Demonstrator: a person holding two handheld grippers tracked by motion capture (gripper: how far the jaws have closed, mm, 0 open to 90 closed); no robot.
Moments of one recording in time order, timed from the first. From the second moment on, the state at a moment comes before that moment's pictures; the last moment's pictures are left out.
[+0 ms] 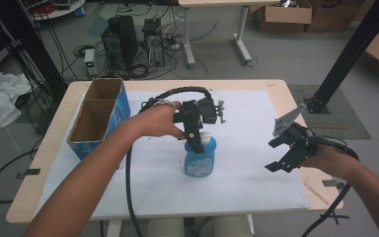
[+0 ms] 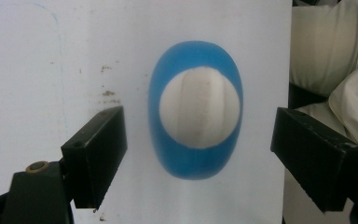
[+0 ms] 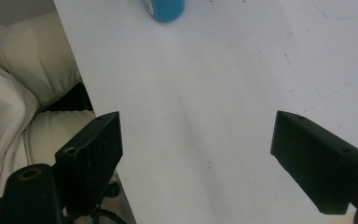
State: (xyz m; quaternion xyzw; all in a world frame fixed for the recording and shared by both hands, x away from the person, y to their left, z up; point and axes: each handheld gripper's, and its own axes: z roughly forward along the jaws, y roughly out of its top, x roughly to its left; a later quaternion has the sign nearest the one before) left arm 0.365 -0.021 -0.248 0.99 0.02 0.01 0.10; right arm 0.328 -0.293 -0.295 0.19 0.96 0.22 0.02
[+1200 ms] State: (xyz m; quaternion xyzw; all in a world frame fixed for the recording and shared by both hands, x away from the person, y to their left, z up) left arm 0.367 -0.034 -0.287 1.00 0.03 0.01 0.08; right arm 0.330 -0.295 -0.300 0.19 0.96 0.23 0.01
